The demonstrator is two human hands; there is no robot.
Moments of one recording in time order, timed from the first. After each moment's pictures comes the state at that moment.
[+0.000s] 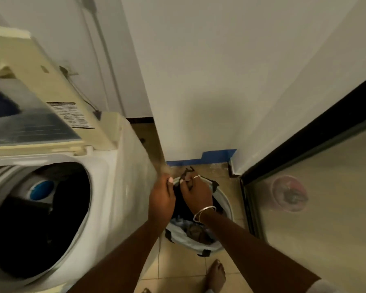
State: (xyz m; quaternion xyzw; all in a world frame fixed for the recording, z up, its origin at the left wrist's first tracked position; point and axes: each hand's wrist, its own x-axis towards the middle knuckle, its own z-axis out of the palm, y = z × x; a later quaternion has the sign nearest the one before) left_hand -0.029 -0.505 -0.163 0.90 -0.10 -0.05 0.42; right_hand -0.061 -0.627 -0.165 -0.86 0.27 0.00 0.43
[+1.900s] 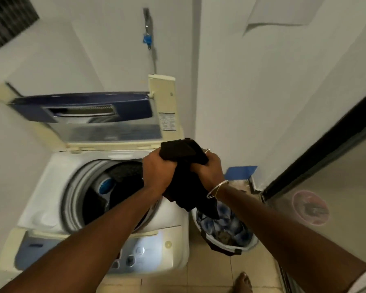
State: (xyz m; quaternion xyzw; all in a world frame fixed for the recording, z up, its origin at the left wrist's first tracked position) left_hand -0.007 -0.334 0.085 0.87 -0.03 -0.02 0.50; right_hand -0.054 -0.477 0.055 -0.78 0.14 -0.15 0.59
